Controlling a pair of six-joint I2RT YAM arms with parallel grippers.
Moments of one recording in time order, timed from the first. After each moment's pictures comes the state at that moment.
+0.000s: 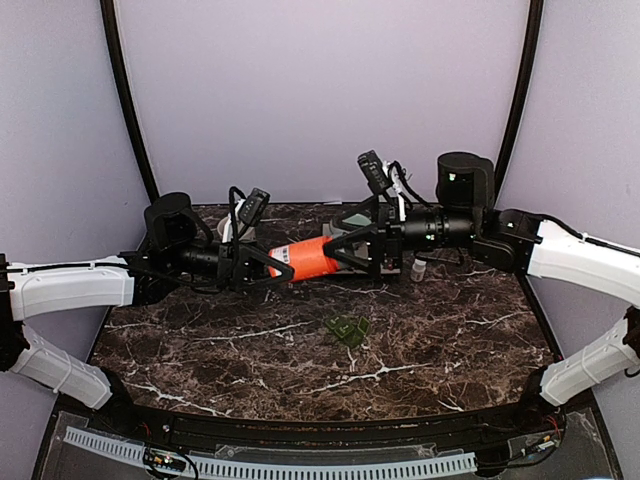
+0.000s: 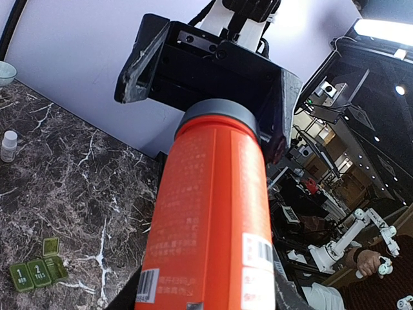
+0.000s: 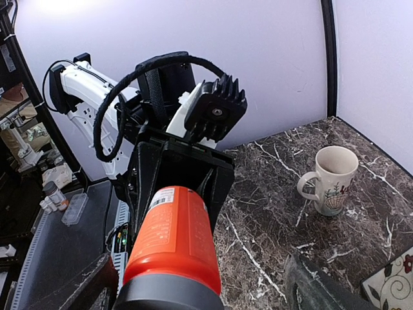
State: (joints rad) left arm -0.72 1.29 0.80 0.46 1.01 -0.61; right arm 0.91 1.30 1.14 -0.04 -0.55 0.13
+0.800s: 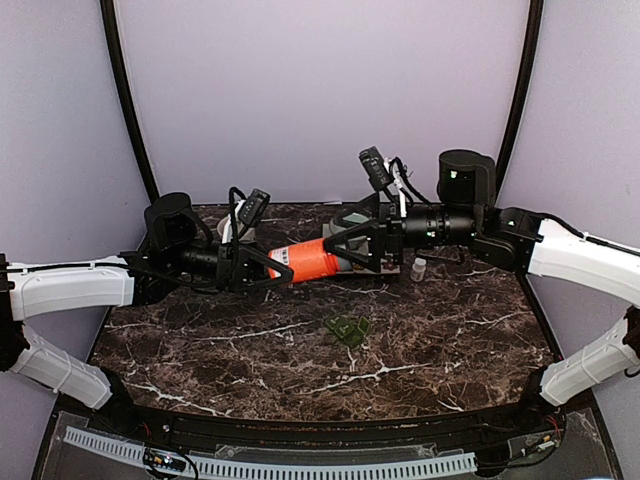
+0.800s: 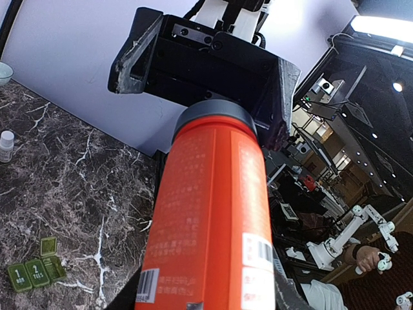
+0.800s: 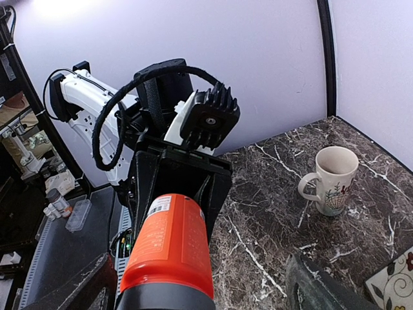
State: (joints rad) left arm -0.72 1.29 0.80 0.46 1.03 -0.61; right arm 0.91 1.30 1.15 -0.04 -0.55 0.16
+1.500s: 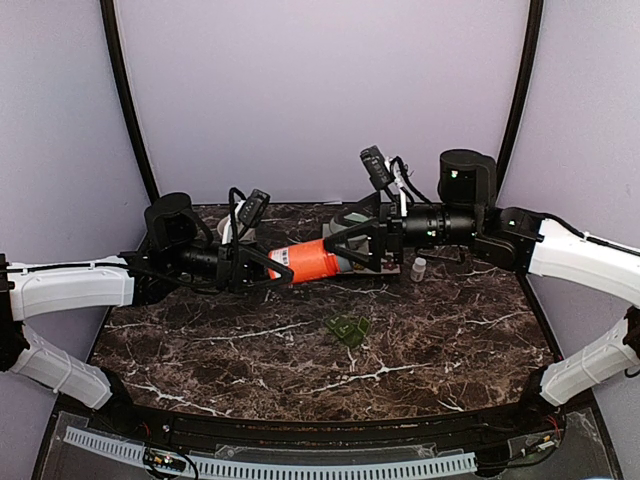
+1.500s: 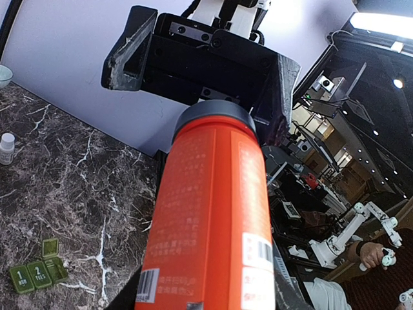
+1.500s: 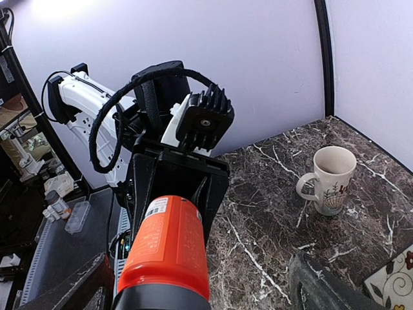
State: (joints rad) left arm -0.72 1.29 0.80 0.46 1.03 -0.59; right arm 0.90 1.30 1.15 -0.04 -0.55 0.17
